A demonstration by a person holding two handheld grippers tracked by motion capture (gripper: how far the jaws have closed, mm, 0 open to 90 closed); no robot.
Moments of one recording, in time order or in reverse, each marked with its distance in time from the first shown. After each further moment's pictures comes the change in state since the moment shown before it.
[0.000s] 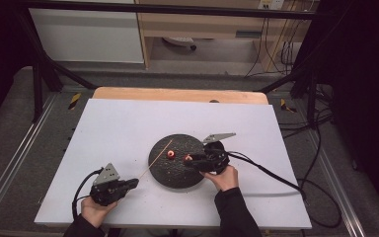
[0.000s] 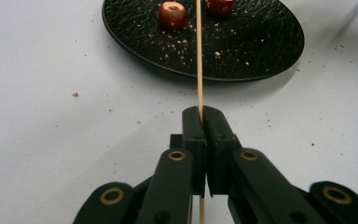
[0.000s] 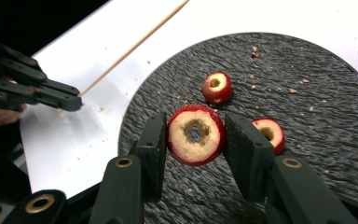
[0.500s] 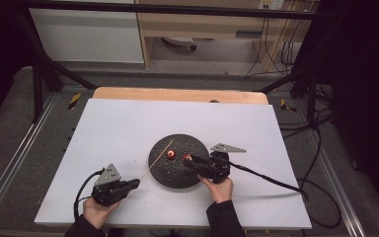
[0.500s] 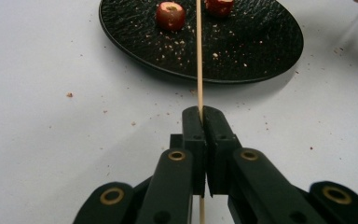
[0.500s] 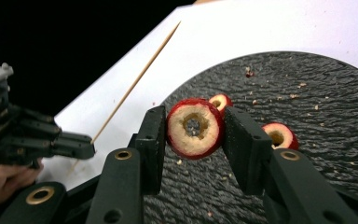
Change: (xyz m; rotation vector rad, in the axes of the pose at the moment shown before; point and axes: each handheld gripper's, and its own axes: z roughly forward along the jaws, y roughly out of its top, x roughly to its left) left arm -0.003 -0.001 0.003 -0.007 0.002 -0.008; right arm 0.001 -0.035 0.006 -0.287 0.021 0.180
